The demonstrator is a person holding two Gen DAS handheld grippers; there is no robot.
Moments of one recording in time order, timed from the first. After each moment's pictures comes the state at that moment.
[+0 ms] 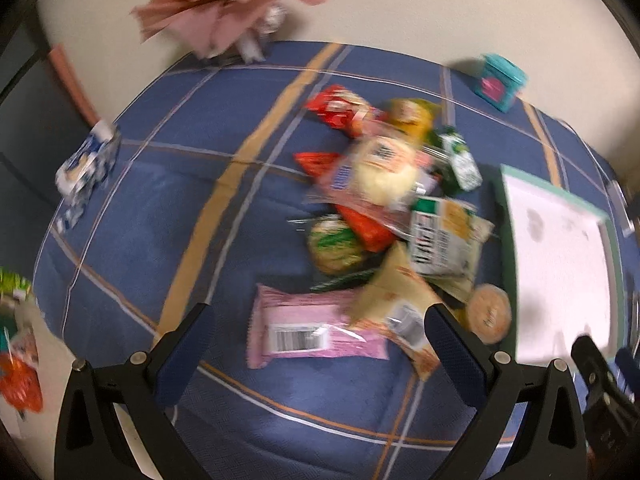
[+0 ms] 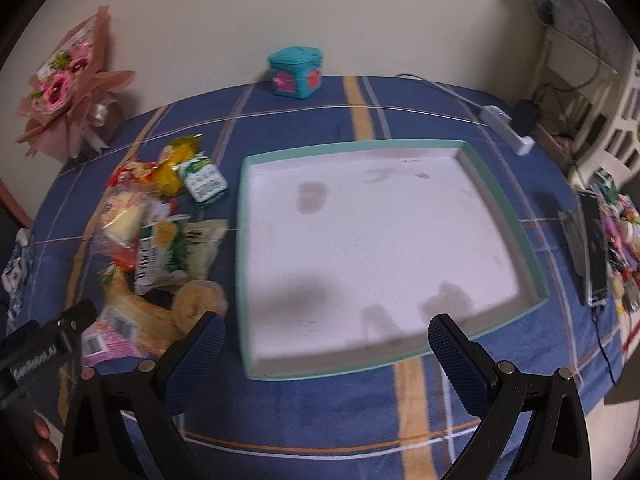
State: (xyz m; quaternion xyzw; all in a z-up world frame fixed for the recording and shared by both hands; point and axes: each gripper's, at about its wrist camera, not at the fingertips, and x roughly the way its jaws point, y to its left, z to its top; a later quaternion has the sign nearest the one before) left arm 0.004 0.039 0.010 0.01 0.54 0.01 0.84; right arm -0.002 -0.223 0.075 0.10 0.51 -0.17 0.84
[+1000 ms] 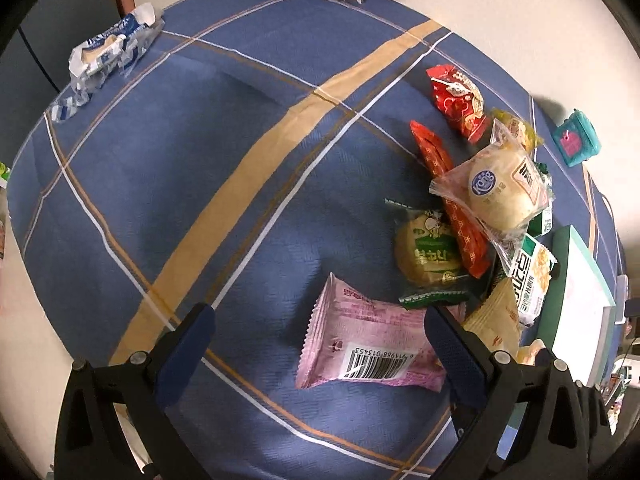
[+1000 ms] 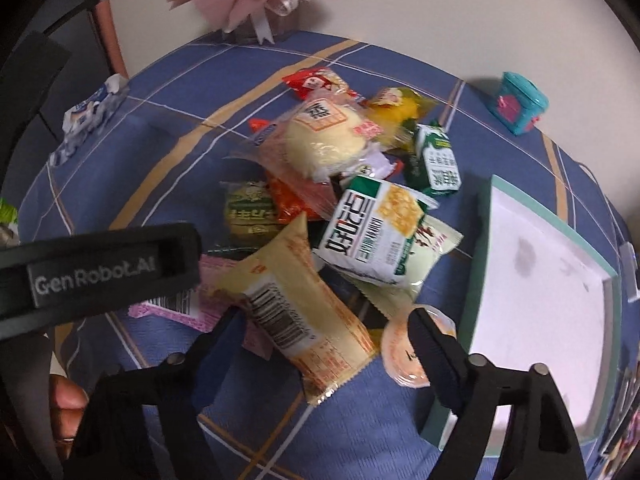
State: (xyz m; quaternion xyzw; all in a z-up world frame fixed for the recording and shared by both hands) left arm 0.039 0.110 -0.047 -0.14 0.60 0.06 0.78; right arm 0.067 -0.083 0.021 -0.07 0.55 0.05 0.83
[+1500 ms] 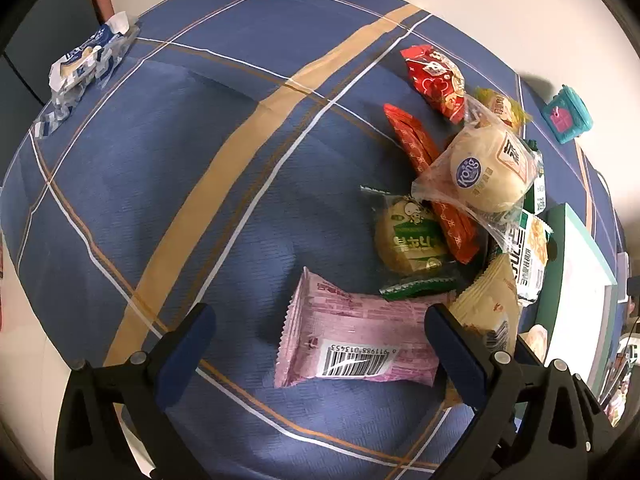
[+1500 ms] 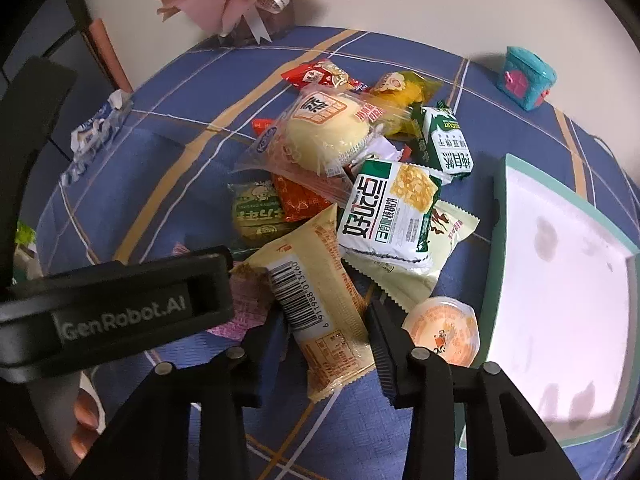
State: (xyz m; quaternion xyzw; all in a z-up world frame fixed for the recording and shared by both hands) left arm 0.052 0.089 -0.052 -0.11 0.61 0.04 0.78; right arm 0.068 -0.094 0.019 -0.01 0.56 0.07 0.83
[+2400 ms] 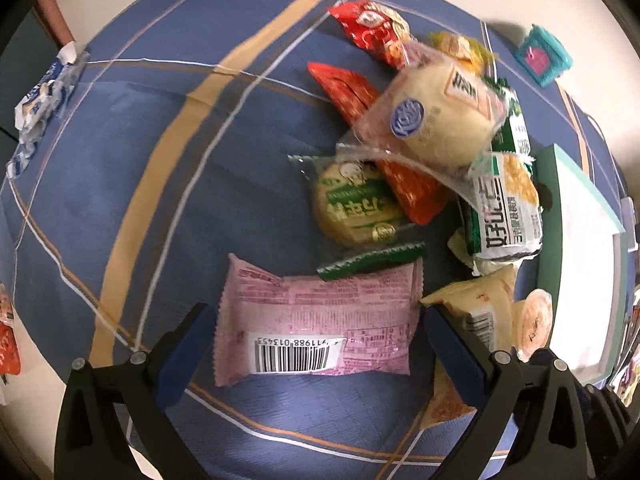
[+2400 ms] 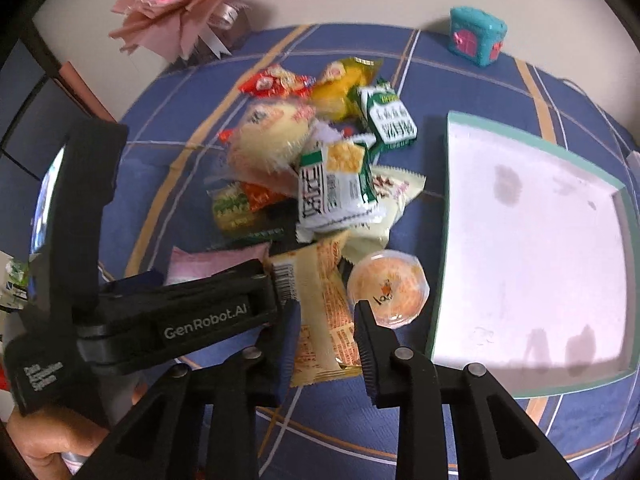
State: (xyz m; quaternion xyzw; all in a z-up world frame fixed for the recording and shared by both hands) left arm 0.056 0.026 -0.049 -0.05 0.64 -0.01 0.77; right arm 0.055 -0.132 0.034 0.07 0.59 0.04 0.81
